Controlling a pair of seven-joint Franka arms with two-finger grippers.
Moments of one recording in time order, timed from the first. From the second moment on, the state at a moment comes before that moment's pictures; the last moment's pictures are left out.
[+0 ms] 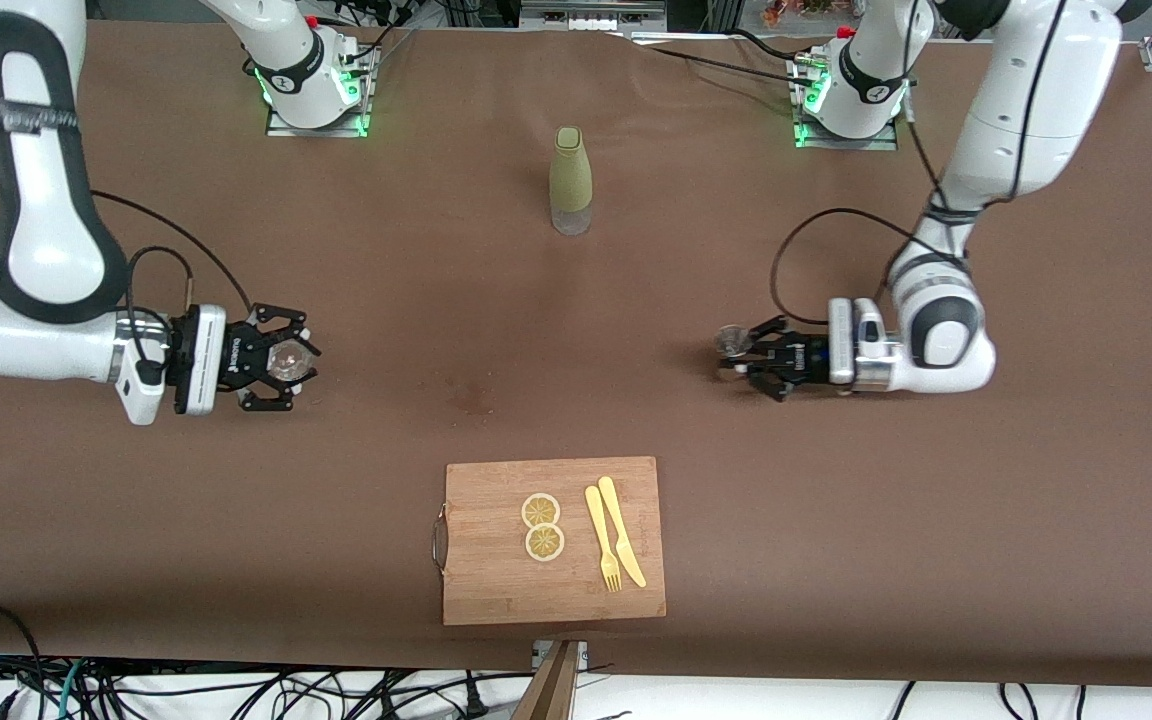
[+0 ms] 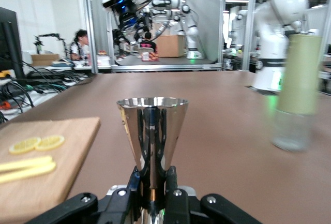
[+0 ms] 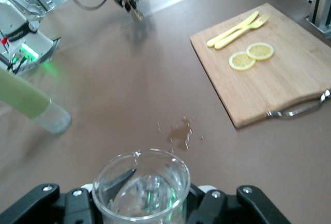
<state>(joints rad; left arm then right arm) -0.07 0.69 0.12 -1.91 -1.41 1.61 2.62 0.08 0.46 -0.14 -1.74 0.94 1.80 -1.75</state>
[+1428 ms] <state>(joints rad) 0.16 0.91 0.35 -1.73 -1.12 1.25 2.79 -0.01 0.86 -0.18 -1.72 1.25 1.70 -2.41</state>
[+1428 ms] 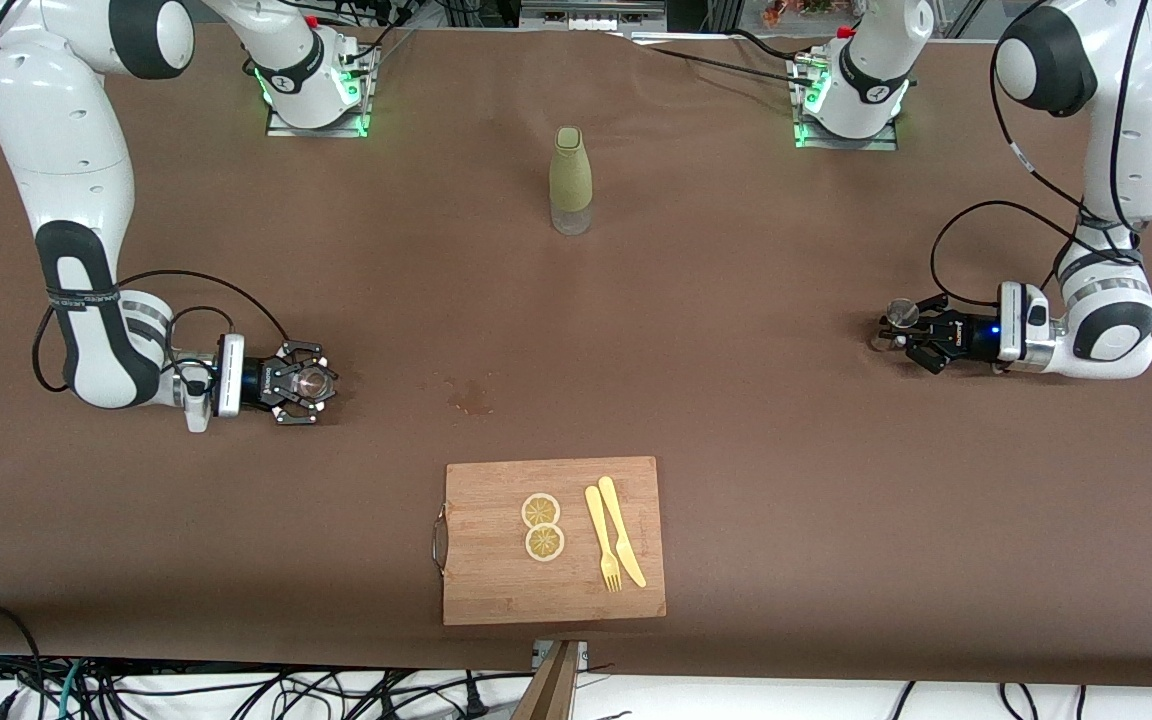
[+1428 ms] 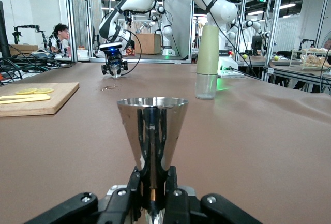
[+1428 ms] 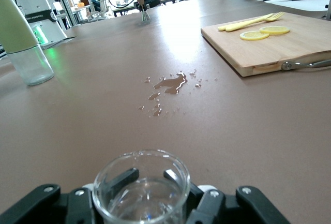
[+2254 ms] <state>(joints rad) 0.20 1.01 0.36 -1.65 -1.12 1.22 2.79 -0.01 0.87 -0.20 -1.72 1.25 1.69 -2.43</state>
